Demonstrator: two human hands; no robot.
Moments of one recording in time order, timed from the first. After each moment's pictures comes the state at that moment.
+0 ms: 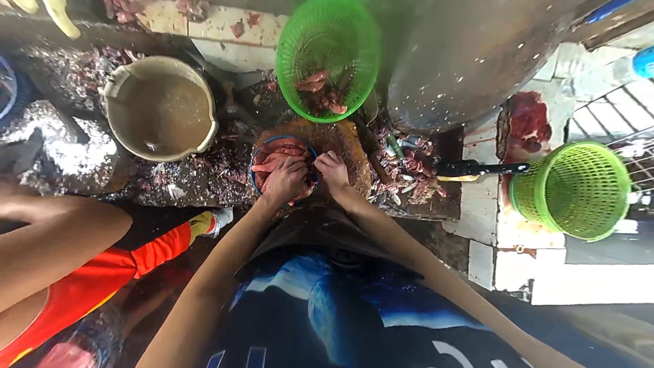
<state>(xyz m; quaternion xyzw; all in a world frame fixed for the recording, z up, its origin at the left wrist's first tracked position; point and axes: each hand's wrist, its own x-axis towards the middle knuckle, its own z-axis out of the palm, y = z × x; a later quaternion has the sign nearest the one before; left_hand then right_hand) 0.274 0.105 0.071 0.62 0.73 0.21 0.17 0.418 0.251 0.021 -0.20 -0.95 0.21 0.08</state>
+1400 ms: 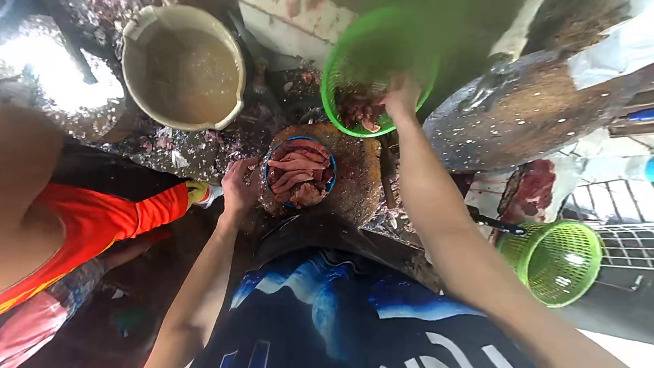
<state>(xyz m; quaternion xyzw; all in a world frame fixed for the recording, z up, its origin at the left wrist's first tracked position) 0.224 -0.006 0.066 0.25 0.88 0.39 0.11 0.256 0.465 0.077 -0.47 -0.84 0.29 0.00</state>
